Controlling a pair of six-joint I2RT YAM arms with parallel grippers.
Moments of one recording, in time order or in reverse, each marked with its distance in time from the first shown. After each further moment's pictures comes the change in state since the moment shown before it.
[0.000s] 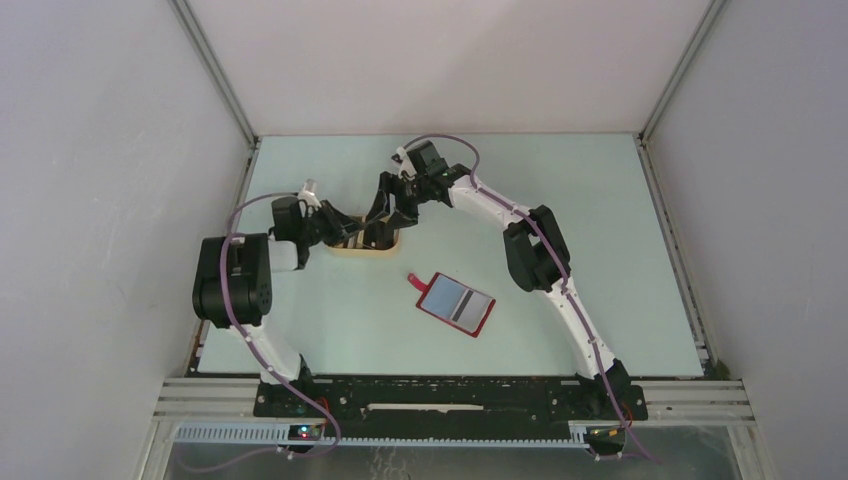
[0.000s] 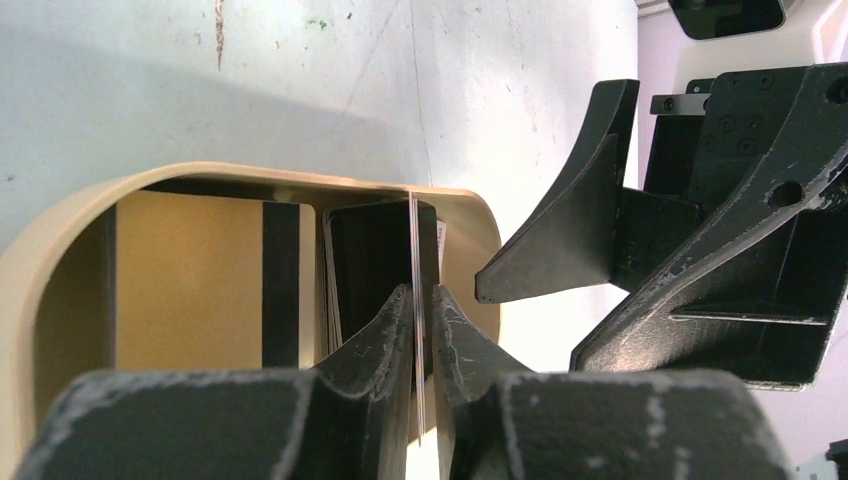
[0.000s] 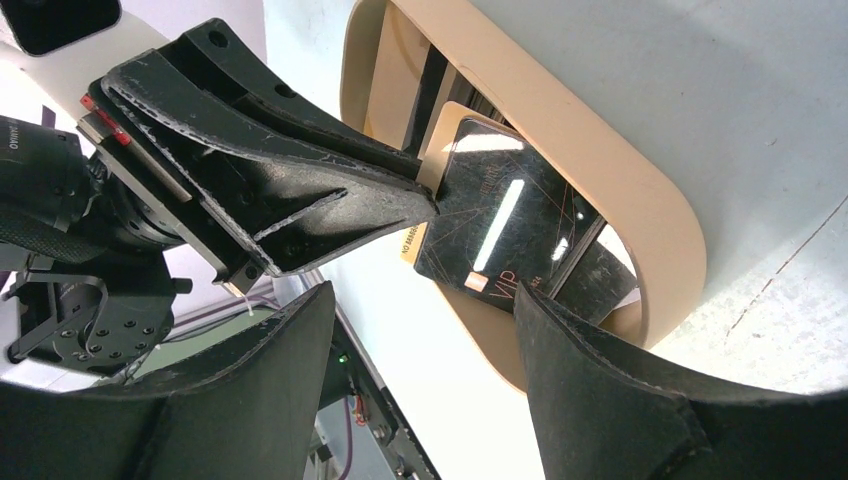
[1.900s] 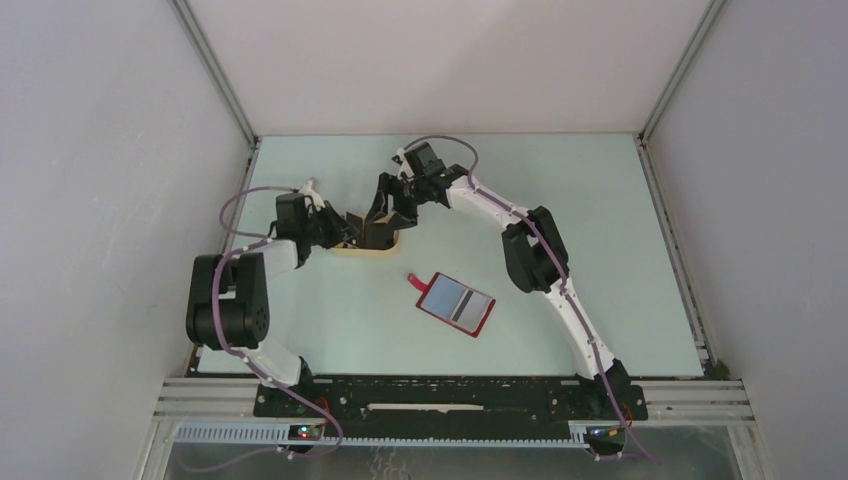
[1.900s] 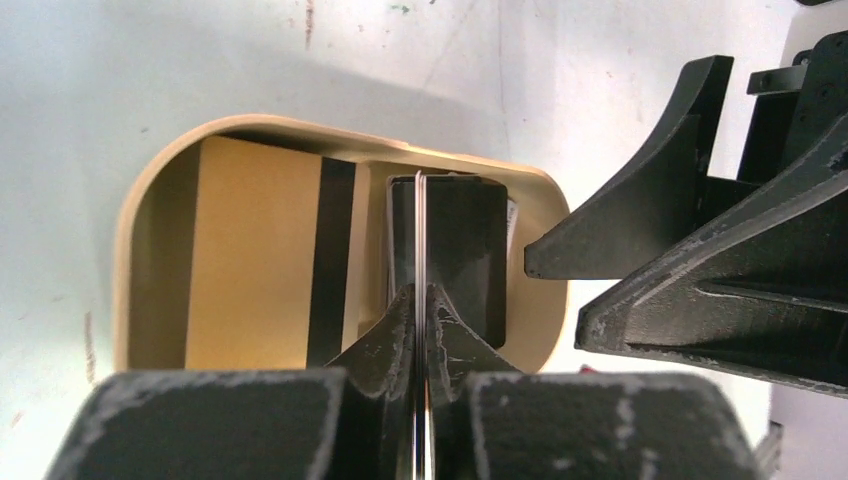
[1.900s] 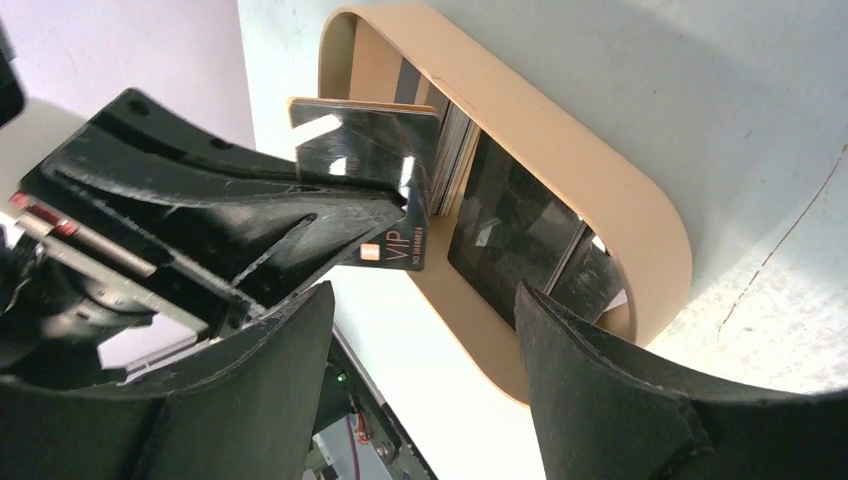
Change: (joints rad) left arm -0.058 -0.171 0.018 -0.322 -0.272 0.208; right arm 0.015 0.006 0.016 -0.031 0.071 0.034
